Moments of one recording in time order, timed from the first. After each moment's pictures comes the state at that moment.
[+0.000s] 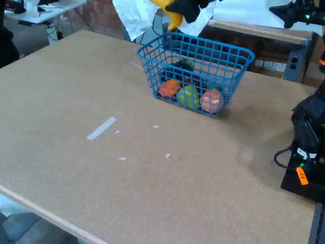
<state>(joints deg) -16.3 75.7 67.0 -16.0 -21.2 -20.0</state>
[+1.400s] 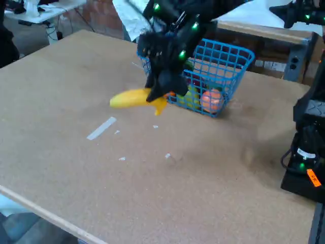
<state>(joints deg) 12.6 88.8 67.0 -36.0 -15.7 -24.3</state>
